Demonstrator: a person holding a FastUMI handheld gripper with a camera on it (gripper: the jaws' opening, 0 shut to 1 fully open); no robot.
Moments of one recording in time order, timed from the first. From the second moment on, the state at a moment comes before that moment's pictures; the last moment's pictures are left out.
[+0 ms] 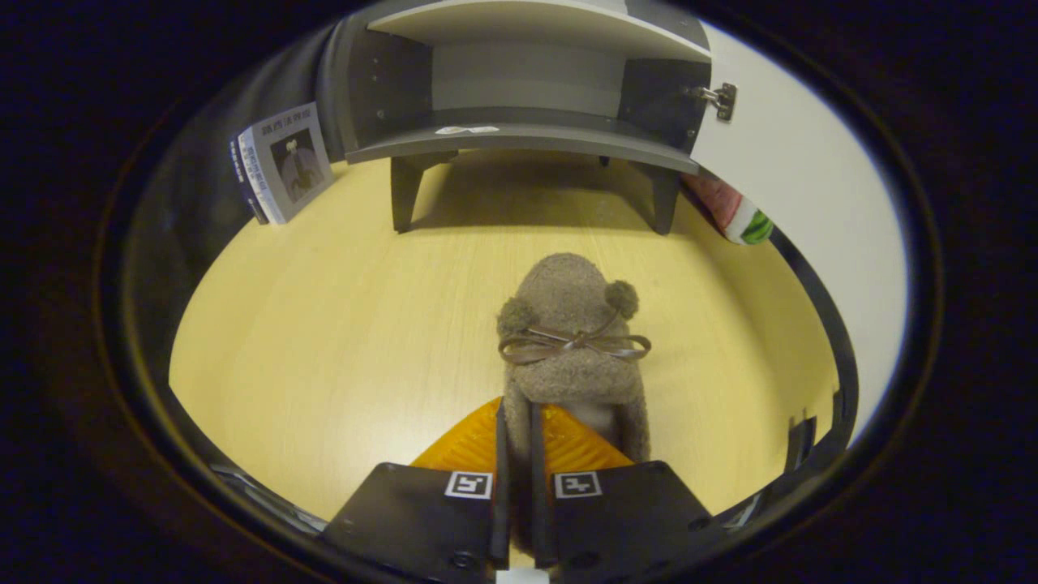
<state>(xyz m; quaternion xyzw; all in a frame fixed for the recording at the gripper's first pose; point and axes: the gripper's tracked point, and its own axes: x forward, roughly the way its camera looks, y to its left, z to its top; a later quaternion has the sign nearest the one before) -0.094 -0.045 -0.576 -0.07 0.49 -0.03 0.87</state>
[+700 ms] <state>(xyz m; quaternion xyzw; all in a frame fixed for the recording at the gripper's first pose) -0.072 -0.059 -0.502 -0.05 0.45 -0.03 0.89</state>
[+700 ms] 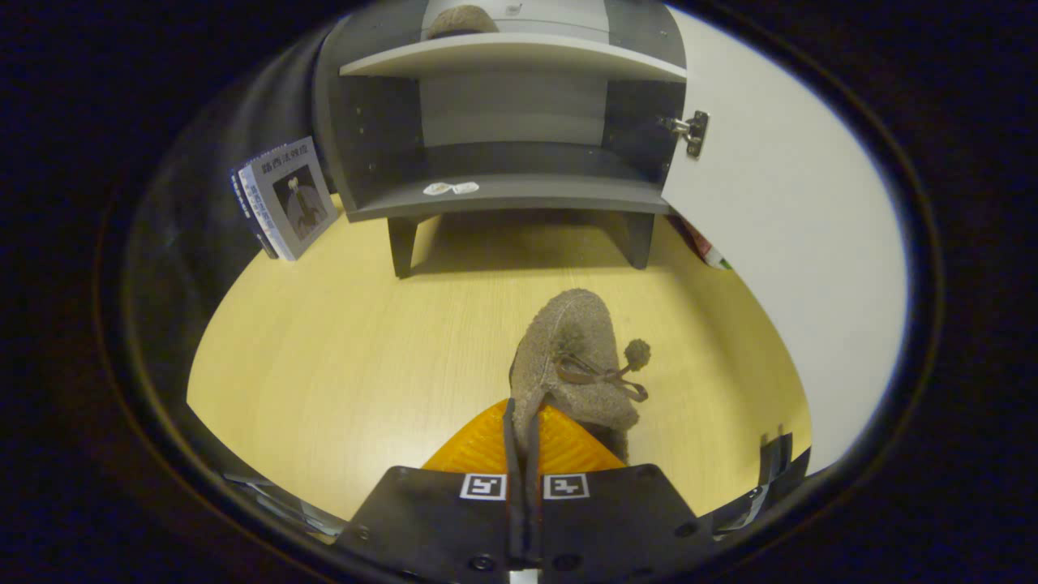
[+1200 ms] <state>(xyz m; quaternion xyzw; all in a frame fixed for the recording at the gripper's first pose) 0.005 -0.058 -0.359 -0.09 0.33 0.00 0.94</state>
